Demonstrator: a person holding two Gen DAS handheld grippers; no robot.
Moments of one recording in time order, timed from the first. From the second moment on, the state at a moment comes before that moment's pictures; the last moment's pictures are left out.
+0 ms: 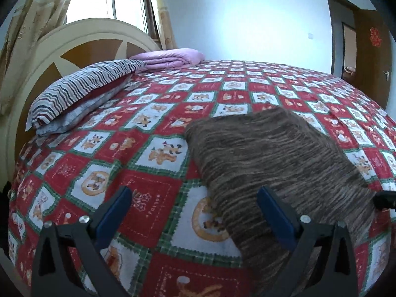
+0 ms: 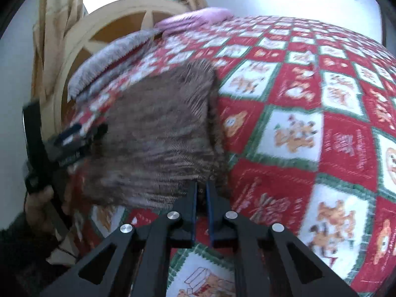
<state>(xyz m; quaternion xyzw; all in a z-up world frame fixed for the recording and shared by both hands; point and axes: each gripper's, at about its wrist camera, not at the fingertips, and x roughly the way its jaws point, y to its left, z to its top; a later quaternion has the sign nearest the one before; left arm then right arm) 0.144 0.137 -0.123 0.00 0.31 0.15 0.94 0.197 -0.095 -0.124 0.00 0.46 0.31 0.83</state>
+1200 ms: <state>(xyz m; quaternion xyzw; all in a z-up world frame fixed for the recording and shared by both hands) 0.092 0.132 -0.074 -0.04 0.29 0.13 0.95 0.113 -0.062 -0.036 -0.04 0.27 0.27 0.92</state>
